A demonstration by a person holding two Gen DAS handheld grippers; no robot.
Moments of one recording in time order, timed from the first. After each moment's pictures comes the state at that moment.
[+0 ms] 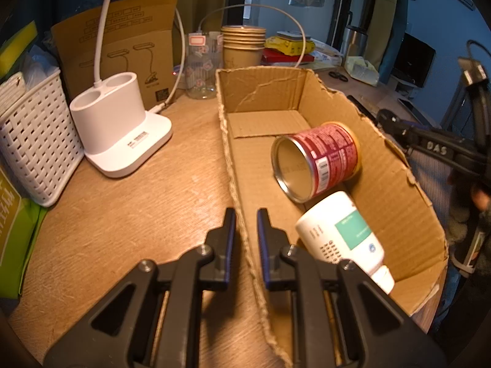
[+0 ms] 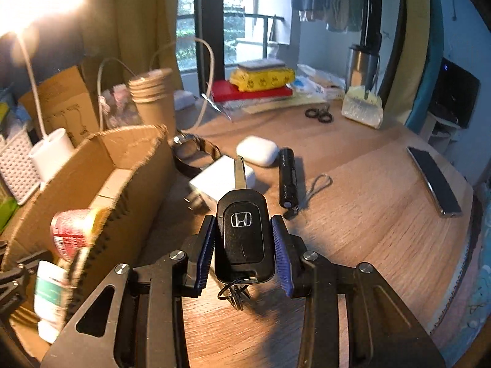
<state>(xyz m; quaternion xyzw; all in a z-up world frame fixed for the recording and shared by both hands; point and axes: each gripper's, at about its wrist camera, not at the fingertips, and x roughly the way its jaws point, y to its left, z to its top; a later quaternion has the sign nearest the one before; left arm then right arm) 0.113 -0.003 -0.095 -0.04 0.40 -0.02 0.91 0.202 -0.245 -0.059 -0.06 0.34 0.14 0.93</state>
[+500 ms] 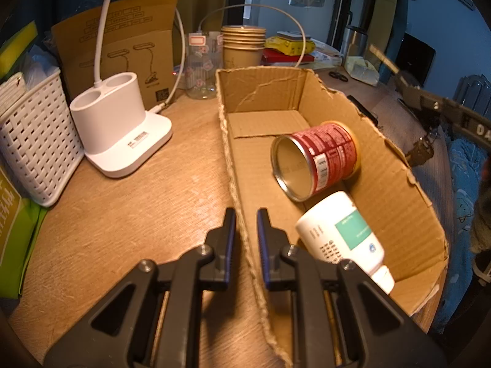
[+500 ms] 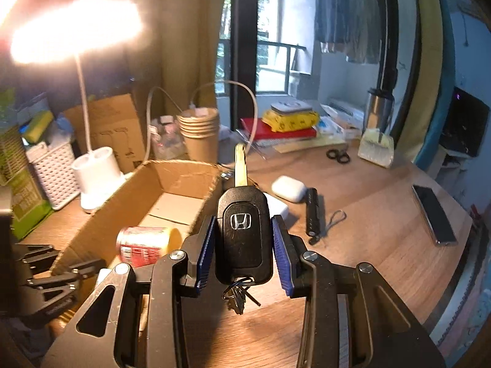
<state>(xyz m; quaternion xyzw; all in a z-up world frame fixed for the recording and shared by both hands) 0.113 -0.003 -0.095 -0.04 0.40 -0.02 0.91 0.159 -0.220 -0.013 -0.08 0.28 0.19 0.94</state>
